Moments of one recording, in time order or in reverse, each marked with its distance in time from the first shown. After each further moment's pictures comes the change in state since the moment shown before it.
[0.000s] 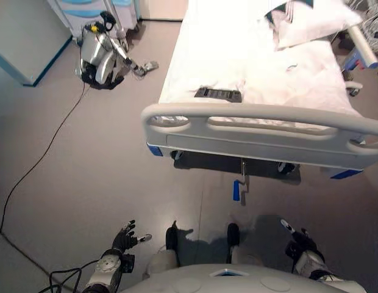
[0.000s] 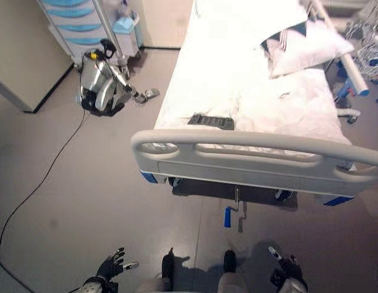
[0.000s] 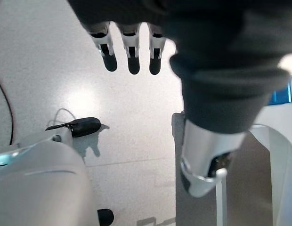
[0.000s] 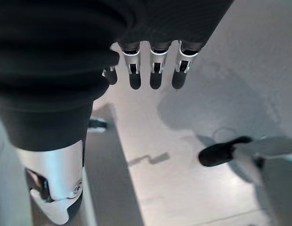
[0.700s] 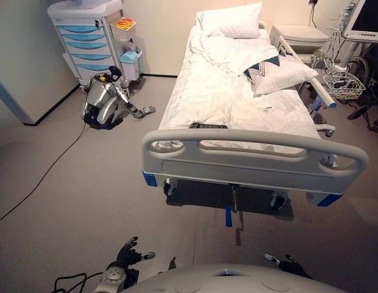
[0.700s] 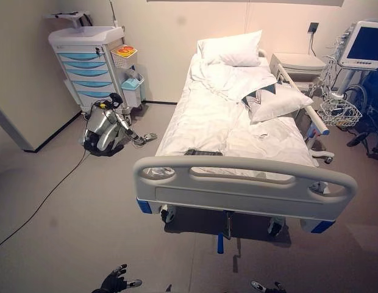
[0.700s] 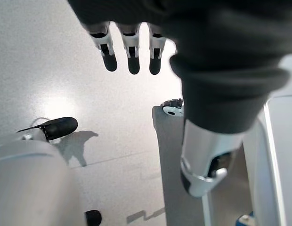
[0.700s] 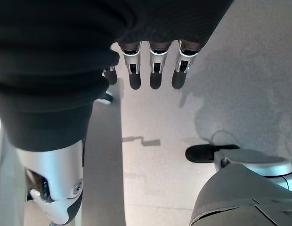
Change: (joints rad) left arm 0.008 -0.048 -0.012 0.072 0.129 0.042 0.067; right arm 0.104 0.044 0.125 -0.031 -0.215 0.028 -0.006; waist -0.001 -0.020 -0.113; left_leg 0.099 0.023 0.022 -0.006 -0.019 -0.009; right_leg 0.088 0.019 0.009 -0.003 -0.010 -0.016
